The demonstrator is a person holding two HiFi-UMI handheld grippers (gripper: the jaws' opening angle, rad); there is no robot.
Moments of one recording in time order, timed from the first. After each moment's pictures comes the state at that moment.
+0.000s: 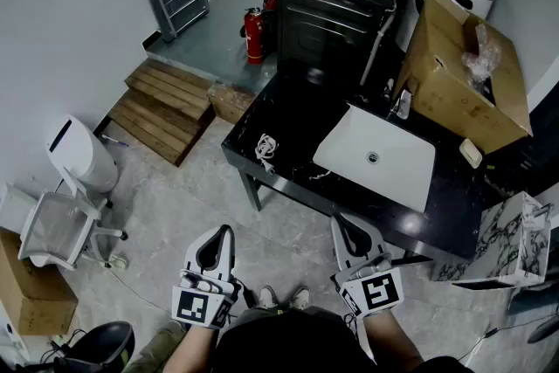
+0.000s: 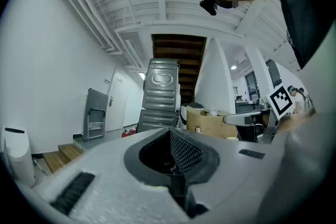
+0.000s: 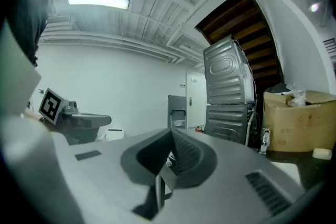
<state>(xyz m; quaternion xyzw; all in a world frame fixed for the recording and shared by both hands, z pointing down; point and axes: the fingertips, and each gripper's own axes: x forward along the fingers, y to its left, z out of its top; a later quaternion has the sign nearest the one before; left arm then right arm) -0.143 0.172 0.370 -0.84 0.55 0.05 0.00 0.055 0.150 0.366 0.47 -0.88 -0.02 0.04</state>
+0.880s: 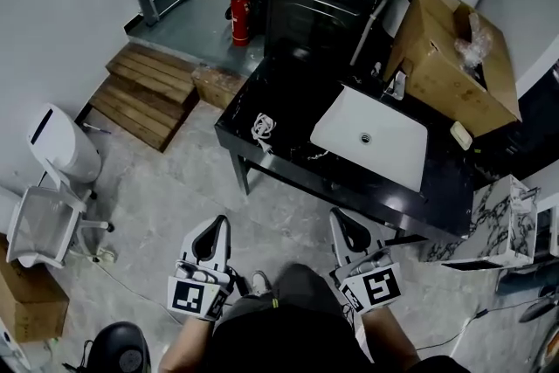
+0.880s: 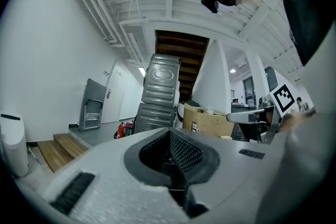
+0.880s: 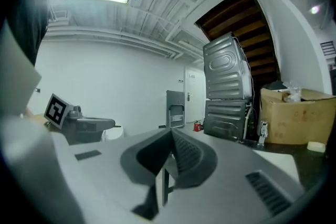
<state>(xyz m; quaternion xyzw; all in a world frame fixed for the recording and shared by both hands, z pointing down) -0.171 0.178 0.412 -0.85 0.52 0.05 -0.05 0.030 0.173 0.380 0.49 -0.87 -0.01 0.06</state>
